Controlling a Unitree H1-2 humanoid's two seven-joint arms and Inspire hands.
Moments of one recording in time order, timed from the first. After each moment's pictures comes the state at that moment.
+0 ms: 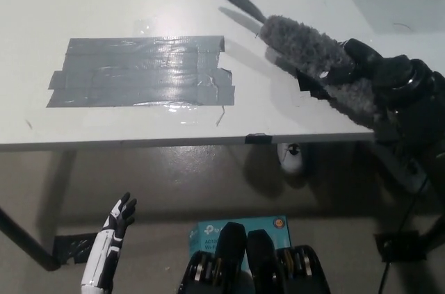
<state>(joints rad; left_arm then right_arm) -0.01 0.11 0.01 0.33 0.11 -0.43 -0.03 -1.05 -0.26 0.20 1.01 -0.32 0.26 0.29</state>
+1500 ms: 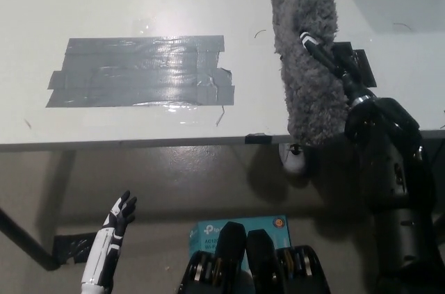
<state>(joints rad) -0.02 0.11 0.01 0.33 0.11 -0.43 -0.03 -0.80 0.03 -0.28 0.48 0.43 0.44 0.15</state>
